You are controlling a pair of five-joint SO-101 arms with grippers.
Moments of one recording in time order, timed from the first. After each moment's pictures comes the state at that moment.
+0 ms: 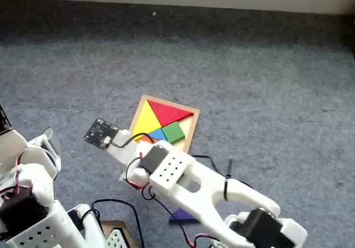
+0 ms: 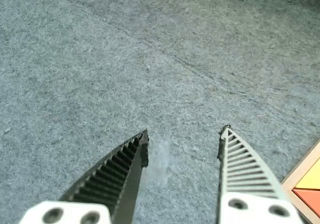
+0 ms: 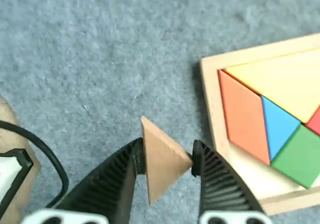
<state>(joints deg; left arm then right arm) -39.5 -74.0 45.4 80.3 3.9 -60.5 -14.7 36.5 51.8 10.6</state>
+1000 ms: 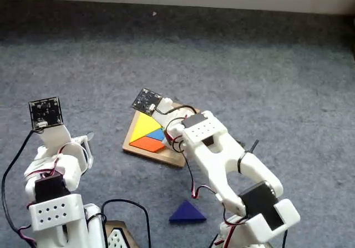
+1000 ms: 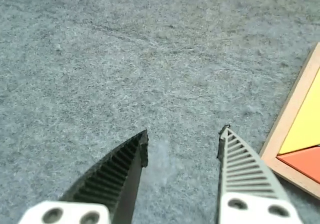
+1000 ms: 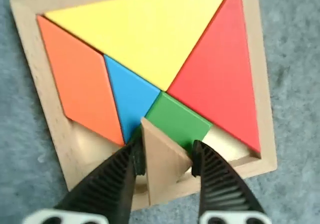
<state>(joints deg) -23.1 -73.9 72.9 58.9 3.9 -35.9 -0.2 34.4 40.4 37.1</state>
